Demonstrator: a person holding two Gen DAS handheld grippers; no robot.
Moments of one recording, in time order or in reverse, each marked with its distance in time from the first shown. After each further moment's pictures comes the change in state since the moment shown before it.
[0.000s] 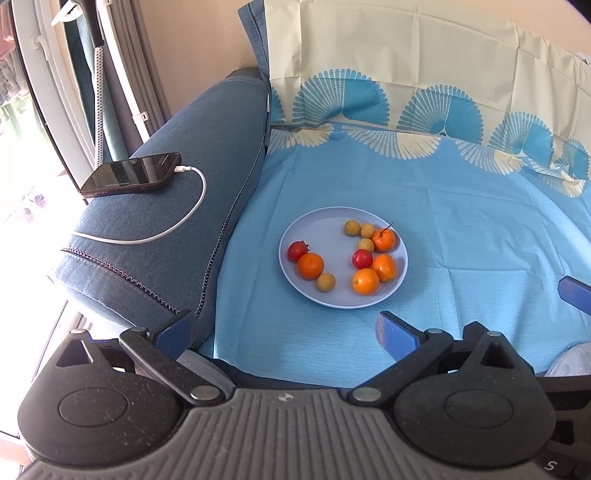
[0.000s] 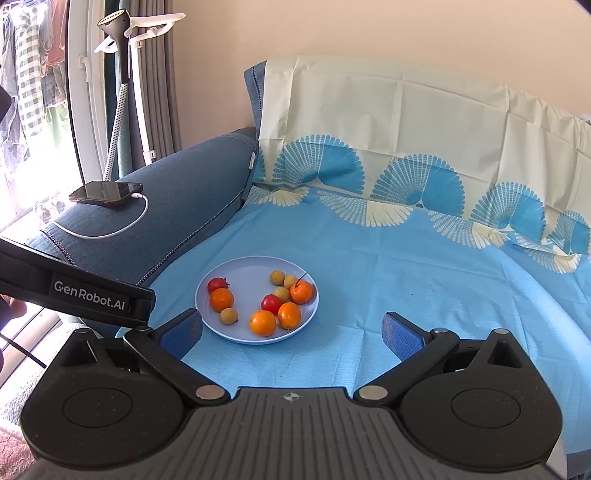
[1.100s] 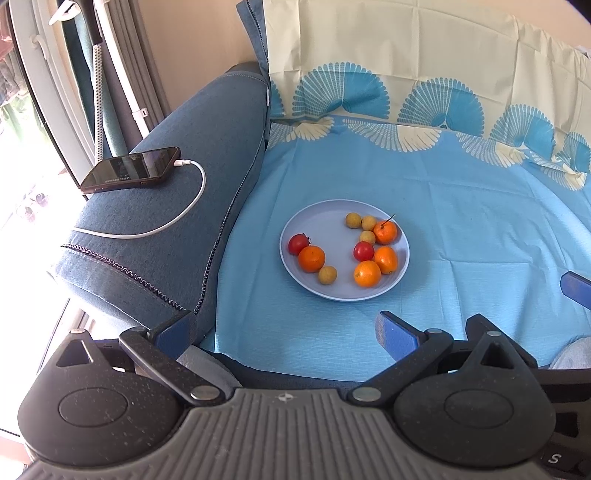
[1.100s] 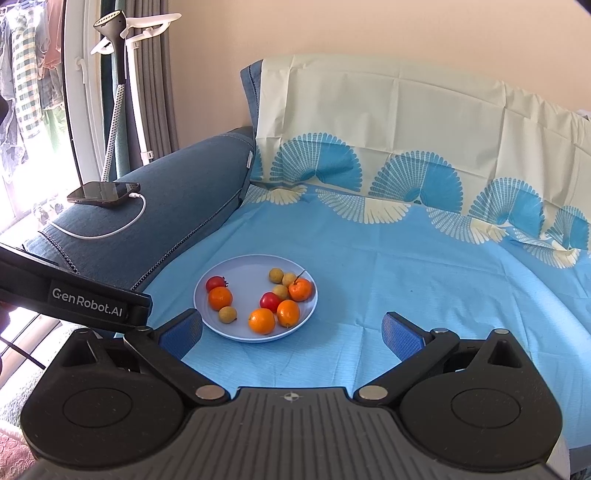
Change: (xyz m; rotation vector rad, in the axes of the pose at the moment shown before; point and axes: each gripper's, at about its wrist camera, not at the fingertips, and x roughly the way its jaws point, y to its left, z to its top) left arm 0.002 -0.002 -0.005 0.011 0.016 0.008; right arm 0.002 -0.002 -0.004 0.014 0.004 -0.002
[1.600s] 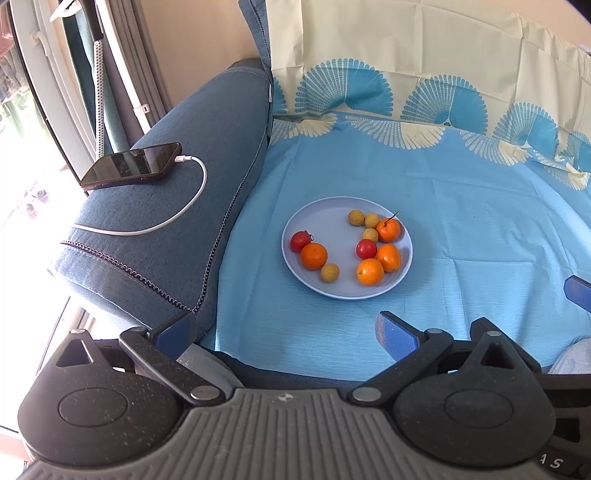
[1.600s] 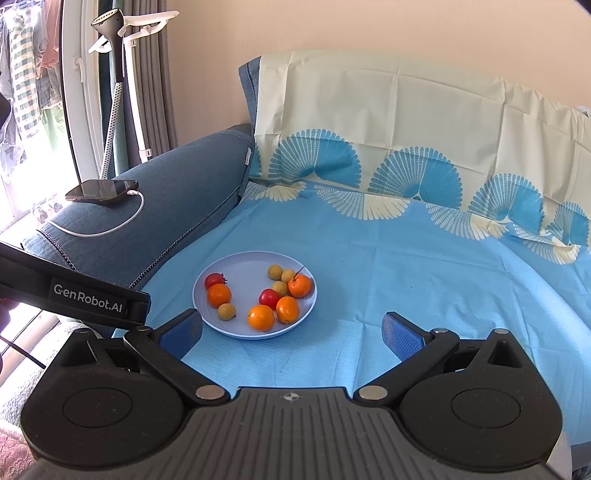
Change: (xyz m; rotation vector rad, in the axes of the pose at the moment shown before) left arm 0.004 0.000 0.001 -0.002 0.009 0.006; right arm 0.002 -0.001 -0.002 0.006 0.006 -0.002
